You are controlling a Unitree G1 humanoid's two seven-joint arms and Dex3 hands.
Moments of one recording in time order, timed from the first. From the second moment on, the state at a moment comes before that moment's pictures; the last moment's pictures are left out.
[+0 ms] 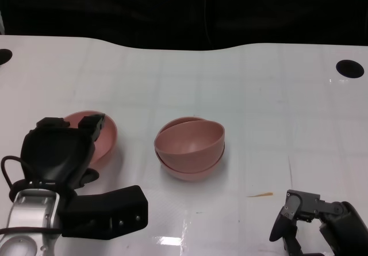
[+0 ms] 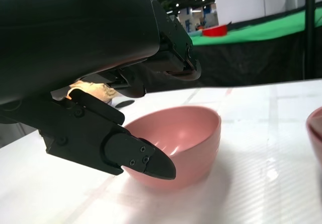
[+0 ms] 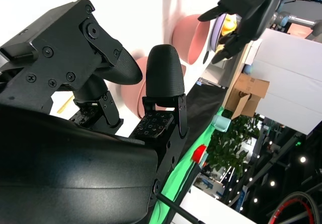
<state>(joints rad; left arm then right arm) -0.19 0.34 -0.26 0.15 1.11 0.19 0.10 0.22 -0.16 0.11 0.13 -0.05 -0.72 0.16</state>
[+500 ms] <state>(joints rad) -0.32 0.34 -0.38 0.47 1.05 0.18 0.16 0.23 -0.16 0.11 0.13 -0.05 -0.72 0.16</state>
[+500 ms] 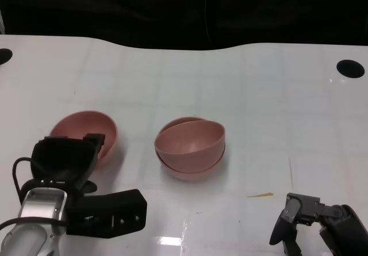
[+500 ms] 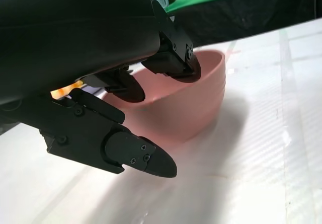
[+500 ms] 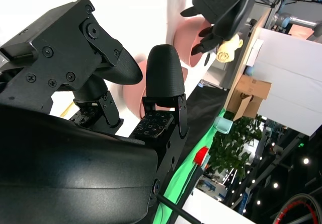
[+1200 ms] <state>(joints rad) -0.43 0.36 -0.44 0.73 0.95 -0.01 0.48 0.23 -0.16 0.11 0.11 -0.07 -0.72 0.16</state>
